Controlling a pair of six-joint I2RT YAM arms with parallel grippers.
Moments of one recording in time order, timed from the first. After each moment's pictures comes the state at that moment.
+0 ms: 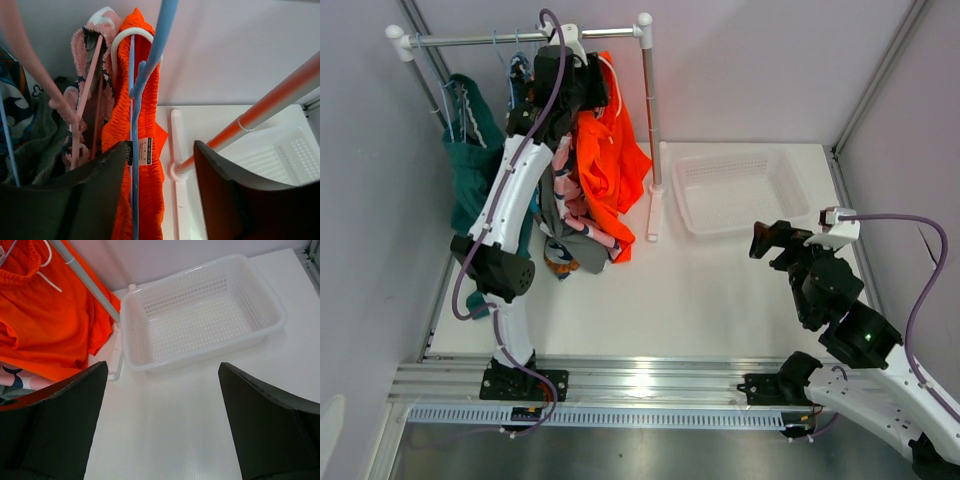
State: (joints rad) left arm -0.34 1.97 2.36 -0.64 -0.13 -0.27; right arm 0.81 0.57 0.86 -0.38 0.78 0.35
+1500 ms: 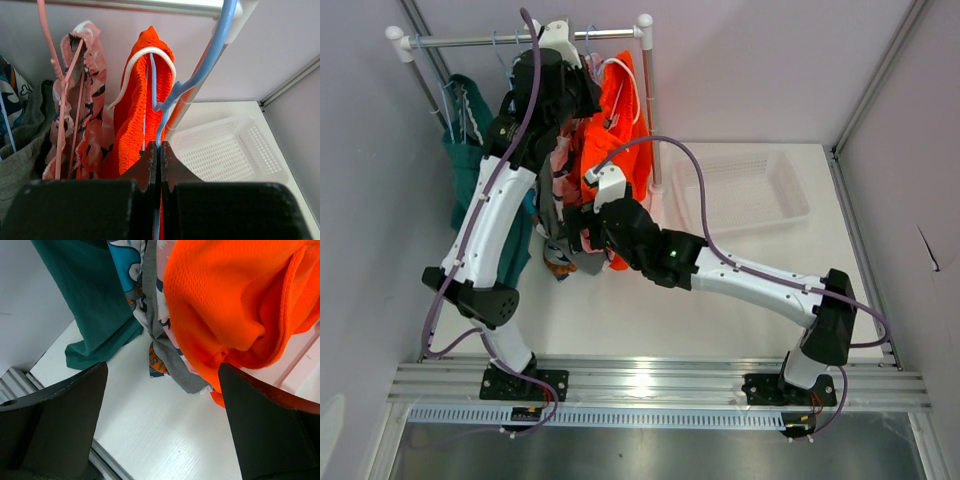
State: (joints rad) left arm -0.43 1.76 2.29 -0.70 -0.16 -0.32; right arm 1.16 1.67 1.59 -0.18 0.43 0.31
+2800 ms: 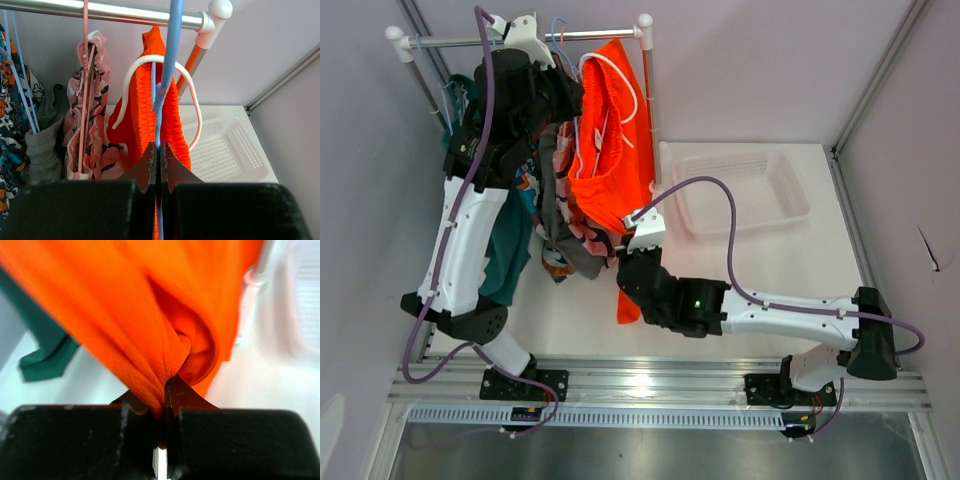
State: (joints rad) left arm -0.44 1.64 2.33 -0.83 -0.18 -0.34; right arm 1.38 1.46 1.28 -0.14 0.98 0.44
